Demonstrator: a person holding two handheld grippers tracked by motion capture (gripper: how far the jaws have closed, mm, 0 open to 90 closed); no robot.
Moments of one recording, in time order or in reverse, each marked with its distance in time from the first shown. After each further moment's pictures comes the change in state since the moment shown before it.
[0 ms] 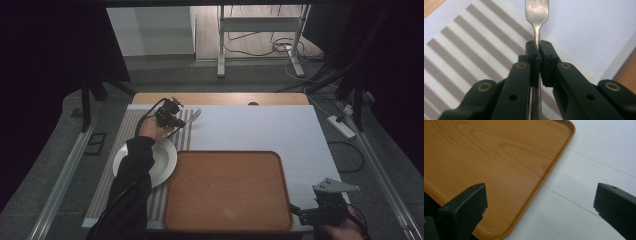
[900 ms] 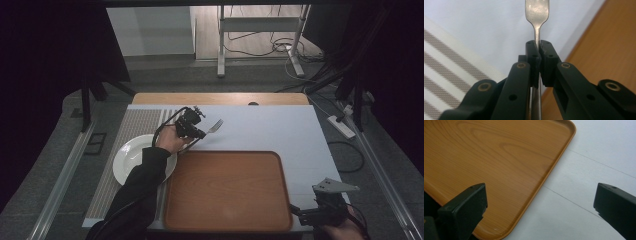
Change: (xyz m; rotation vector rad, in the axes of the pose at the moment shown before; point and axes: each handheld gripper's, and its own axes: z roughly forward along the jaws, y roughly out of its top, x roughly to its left) left arm -0.081 0.022 0.005 0.017 -0.075 0.066; right arm 0.000 0.000 0.000 0.003 0.003 -0.004
